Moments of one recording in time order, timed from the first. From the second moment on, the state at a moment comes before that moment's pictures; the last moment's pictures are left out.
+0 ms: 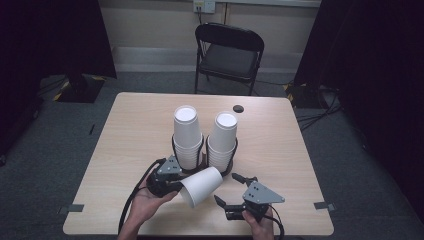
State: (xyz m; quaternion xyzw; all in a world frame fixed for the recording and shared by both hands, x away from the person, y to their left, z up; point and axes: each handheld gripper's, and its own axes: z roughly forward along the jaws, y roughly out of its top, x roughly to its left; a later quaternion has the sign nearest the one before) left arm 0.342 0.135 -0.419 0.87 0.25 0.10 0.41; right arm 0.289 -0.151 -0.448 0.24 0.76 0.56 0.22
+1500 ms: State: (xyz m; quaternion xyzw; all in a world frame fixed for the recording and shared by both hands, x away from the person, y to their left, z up) left arm 0.369 0.089 -0.384 0.95 0.22 0.00 0.23; right arm 0.280 -0.125 -0.459 0.15 0.83 0.46 0.29
